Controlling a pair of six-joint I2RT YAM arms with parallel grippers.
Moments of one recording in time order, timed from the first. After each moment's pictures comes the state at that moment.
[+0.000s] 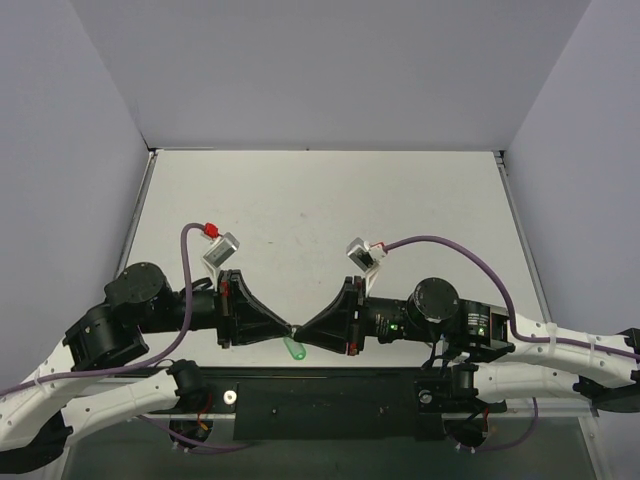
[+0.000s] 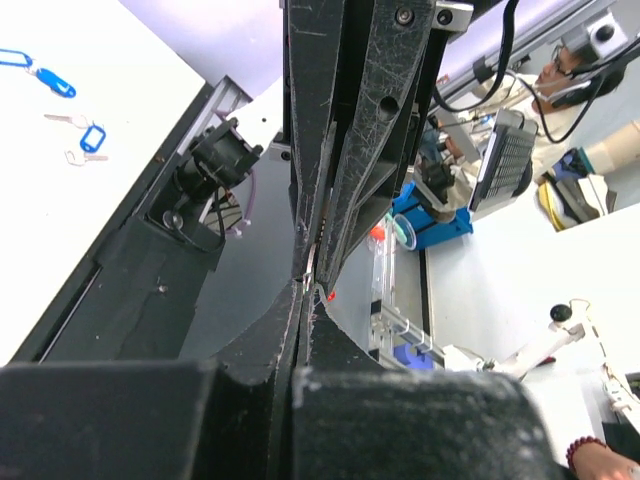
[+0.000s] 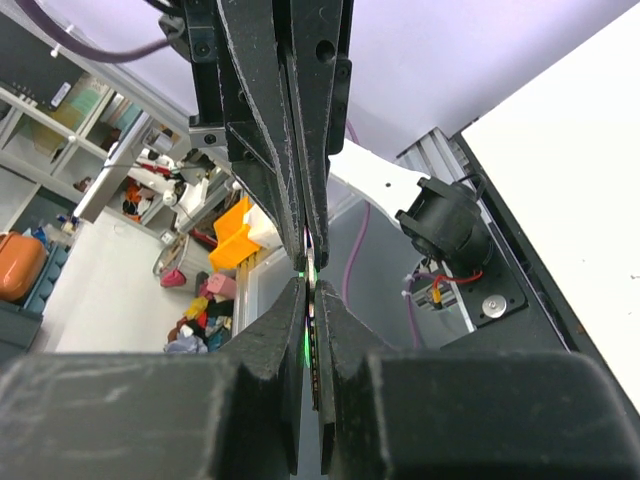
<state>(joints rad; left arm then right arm) -1.03 0.66 1.10 -0.53 0.43 -0.80 1.38 0.92 0.97 -0.05 -0.09 0.75</state>
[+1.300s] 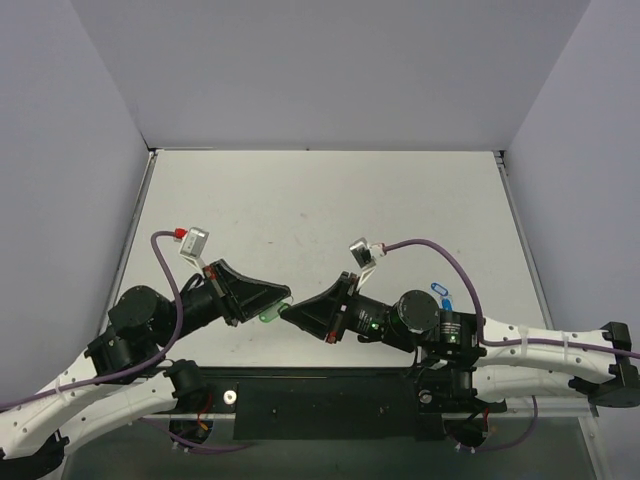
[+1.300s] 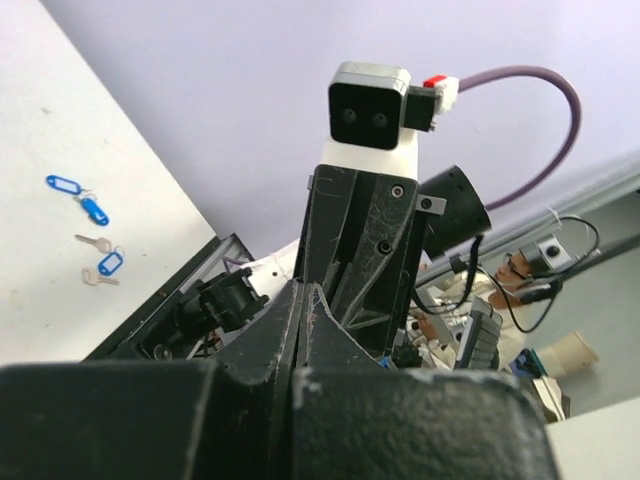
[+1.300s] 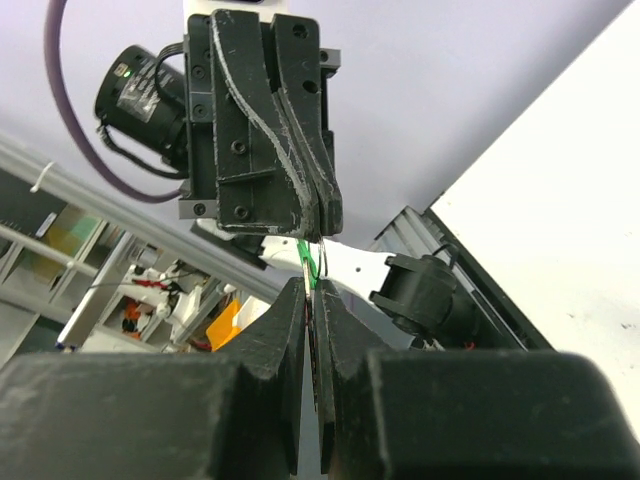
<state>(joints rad) -1.03 0.51 0.83 -0.14 0.09 -1.04 1.40 0.97 0.85 0.23 0.16 0.83</state>
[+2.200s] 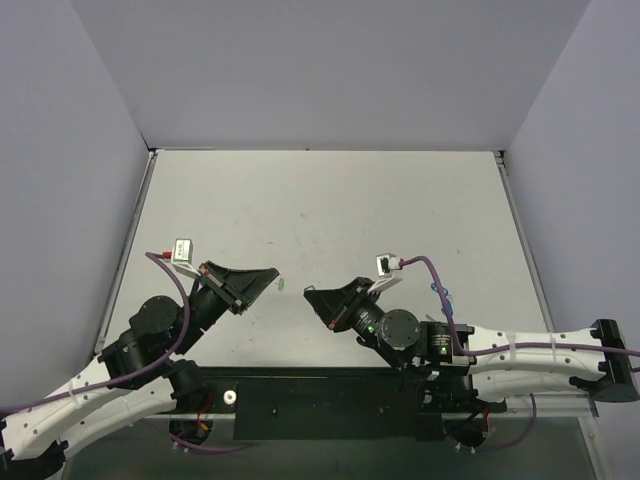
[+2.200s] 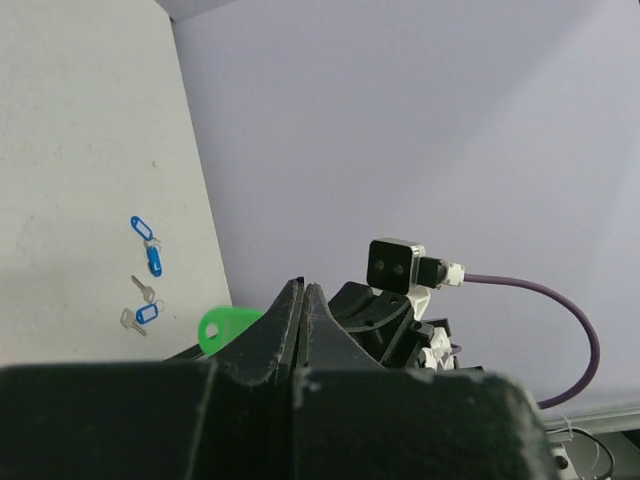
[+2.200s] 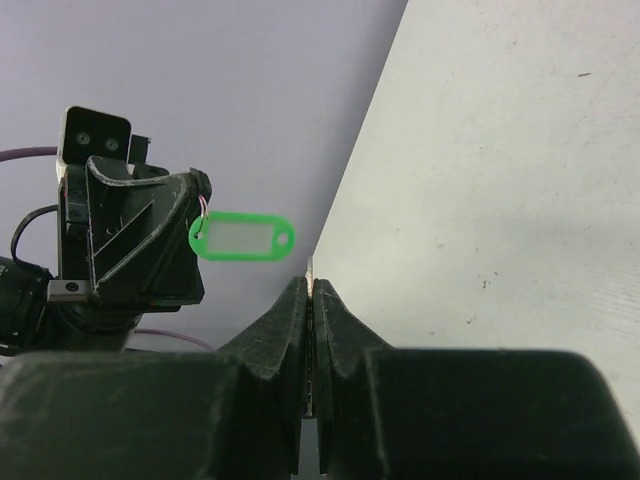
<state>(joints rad) -1.03 0.41 0.63 -0.12 -0.32 -1.29 1.46 0.96 0.69 0.20 0.72 0.99</state>
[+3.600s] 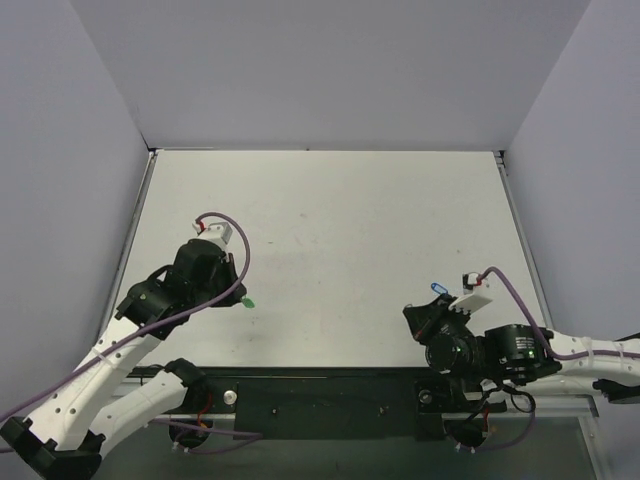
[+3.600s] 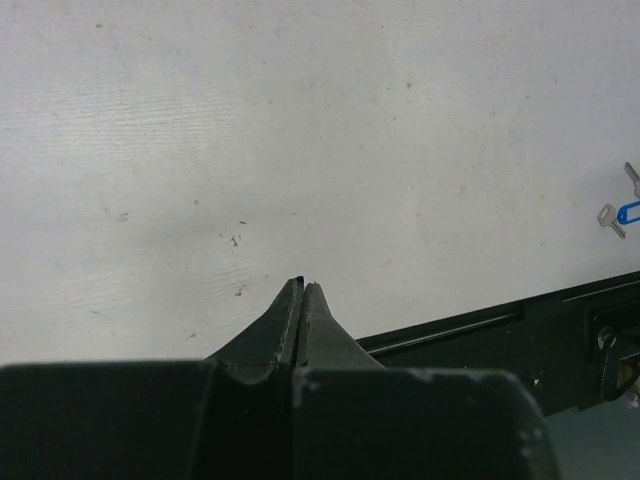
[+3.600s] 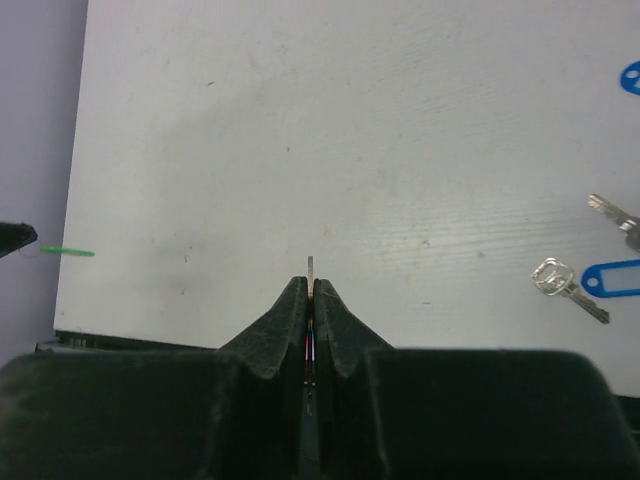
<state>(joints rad) -0.65 0.81 0.94 -0.90 -0.14 -0.61 1.55 0.59 0.74 -1.01 1.00 1.42</state>
